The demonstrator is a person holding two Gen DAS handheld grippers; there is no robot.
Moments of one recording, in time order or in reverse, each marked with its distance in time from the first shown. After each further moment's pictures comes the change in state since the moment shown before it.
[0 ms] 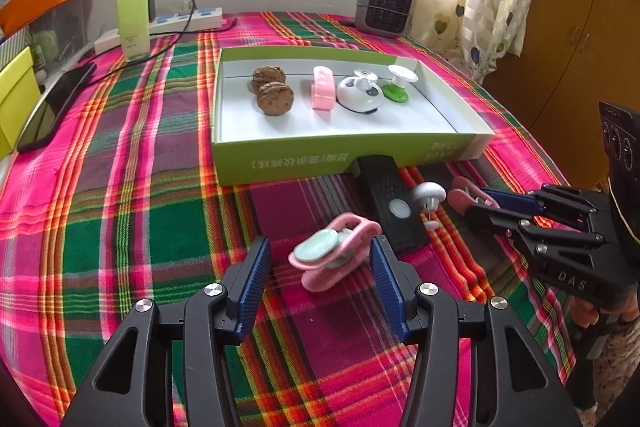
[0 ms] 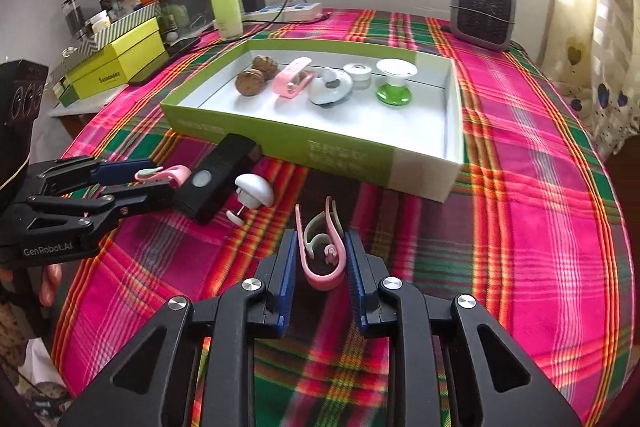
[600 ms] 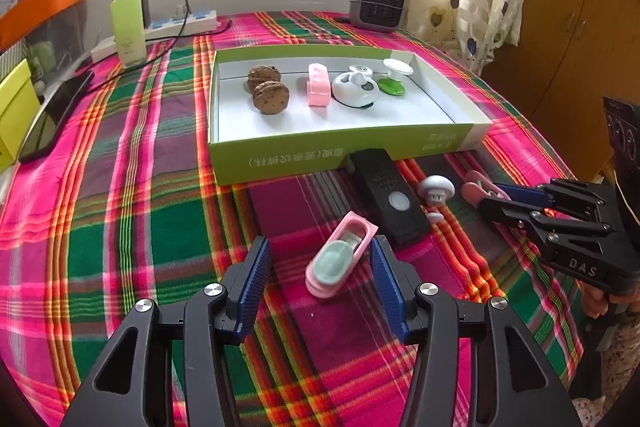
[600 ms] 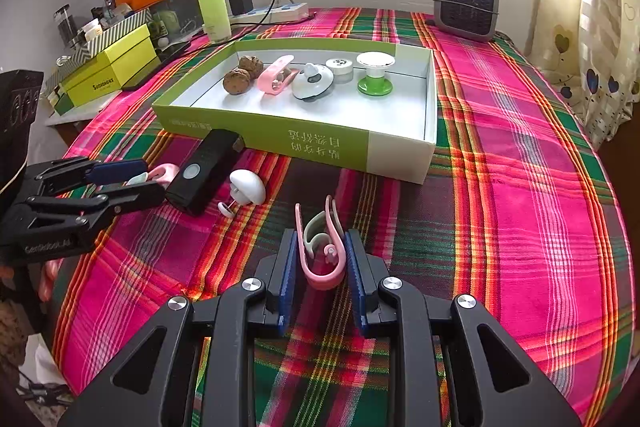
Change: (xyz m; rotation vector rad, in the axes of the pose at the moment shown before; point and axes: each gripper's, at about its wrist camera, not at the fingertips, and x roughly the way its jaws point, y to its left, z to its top) left arm 0.000 -0.004 0.001 0.042 0.010 0.020; right arm -0.004 -0.008 -0.006 0.032 0.001 -0.007
